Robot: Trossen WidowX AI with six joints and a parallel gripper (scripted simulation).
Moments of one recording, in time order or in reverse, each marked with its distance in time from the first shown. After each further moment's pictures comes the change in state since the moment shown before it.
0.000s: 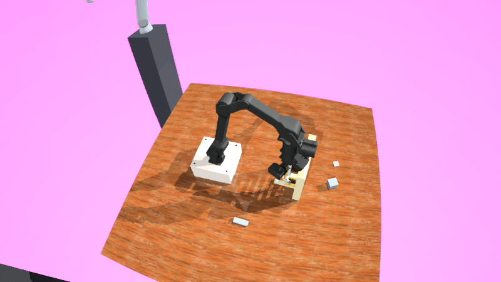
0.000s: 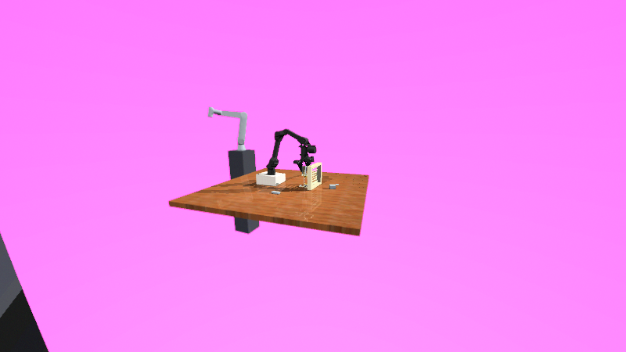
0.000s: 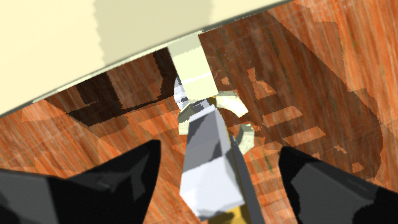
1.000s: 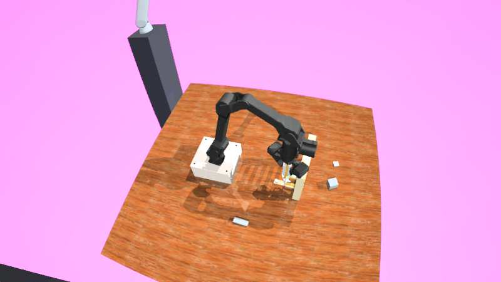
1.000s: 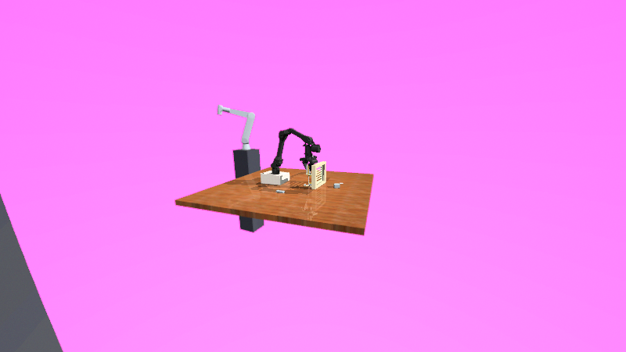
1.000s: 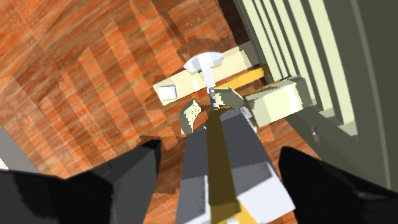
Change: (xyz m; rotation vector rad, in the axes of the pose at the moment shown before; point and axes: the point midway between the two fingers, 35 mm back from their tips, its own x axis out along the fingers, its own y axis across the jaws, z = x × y) arm 0.000 0.000 -0.001 -1.484 0.004 0.001
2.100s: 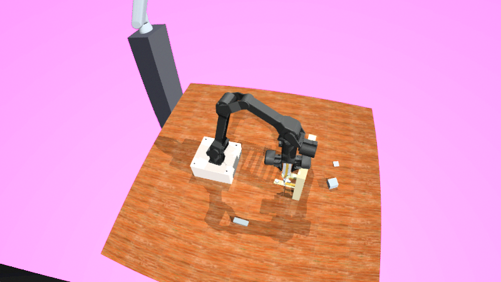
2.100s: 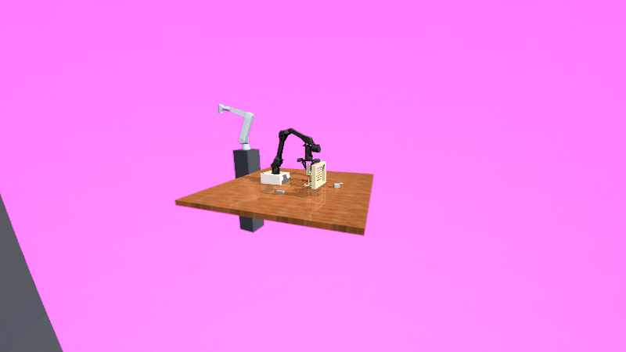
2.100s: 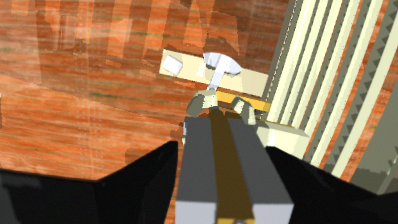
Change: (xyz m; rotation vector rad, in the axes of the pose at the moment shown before) arm 0.000 -0.001 0.000 -0.665 -0.001 -0.003
